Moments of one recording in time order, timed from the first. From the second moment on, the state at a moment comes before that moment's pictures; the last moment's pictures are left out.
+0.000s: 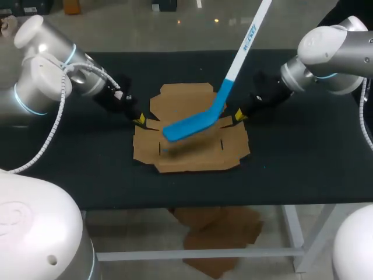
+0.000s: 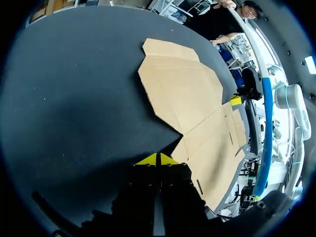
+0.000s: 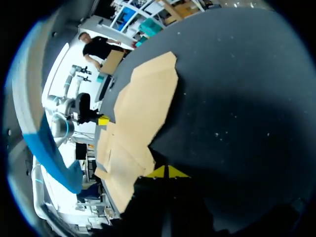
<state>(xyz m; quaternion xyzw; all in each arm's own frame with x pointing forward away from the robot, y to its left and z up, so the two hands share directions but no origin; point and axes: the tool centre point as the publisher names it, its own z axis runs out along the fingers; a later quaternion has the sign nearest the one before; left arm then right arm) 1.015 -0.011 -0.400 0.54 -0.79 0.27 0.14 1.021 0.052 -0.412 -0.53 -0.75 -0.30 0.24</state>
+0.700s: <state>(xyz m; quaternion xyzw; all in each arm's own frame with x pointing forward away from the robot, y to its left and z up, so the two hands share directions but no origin) 1.015 -0.015 -0.404 0.53 -0.79 0.28 0.16 1.022 0.065 -0.416 -0.51 -0.76 -0.31 0.25</state>
